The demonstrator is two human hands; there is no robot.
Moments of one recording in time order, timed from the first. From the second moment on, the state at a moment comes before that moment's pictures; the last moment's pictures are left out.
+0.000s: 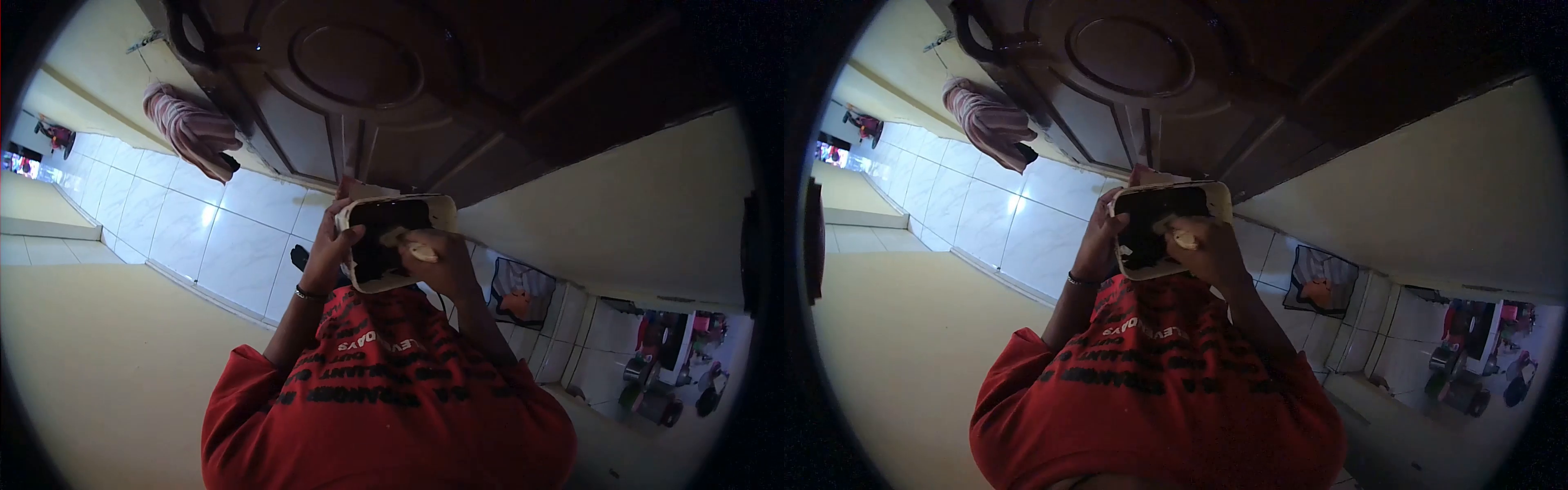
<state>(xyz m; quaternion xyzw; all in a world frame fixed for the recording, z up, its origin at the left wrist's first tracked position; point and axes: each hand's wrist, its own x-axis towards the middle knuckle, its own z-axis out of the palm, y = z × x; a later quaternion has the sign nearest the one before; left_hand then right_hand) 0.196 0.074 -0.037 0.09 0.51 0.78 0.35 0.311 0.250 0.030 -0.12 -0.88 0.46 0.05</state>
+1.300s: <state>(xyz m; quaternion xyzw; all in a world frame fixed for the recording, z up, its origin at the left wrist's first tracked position) 0.193 0.083 -0.012 0.09 0.46 0.81 0.35 0.323 0.269 0.038 -0.19 -0.84 0.49 0.15</state>
